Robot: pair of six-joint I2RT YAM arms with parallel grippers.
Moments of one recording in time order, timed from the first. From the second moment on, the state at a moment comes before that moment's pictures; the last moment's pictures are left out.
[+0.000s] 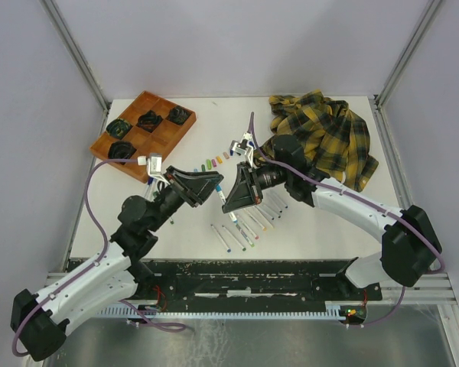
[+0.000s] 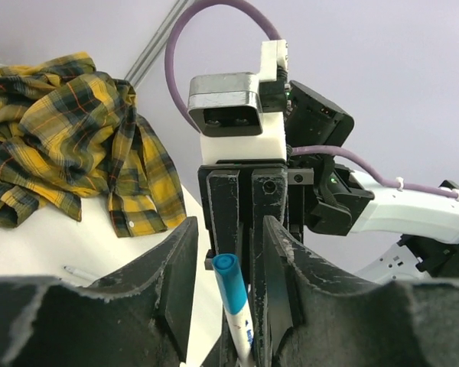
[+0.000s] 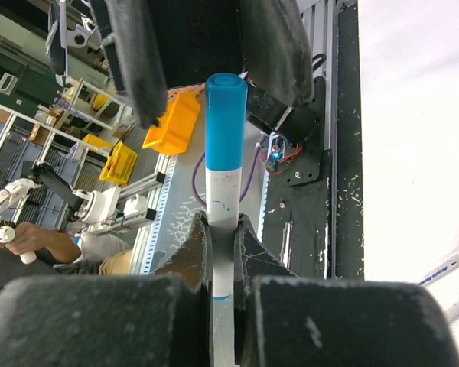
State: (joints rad) left arm -0.72 0.70 0.46 0.56 0.09 -0.78; right arm 0.70 1.44 1.01 0.20 -1.17 0.59
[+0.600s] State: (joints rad) left arm -0.67 0.74 0.46 0.56 0.26 -0.83; right arm 0.70 1.44 1.06 0.06 -1.17 0.47
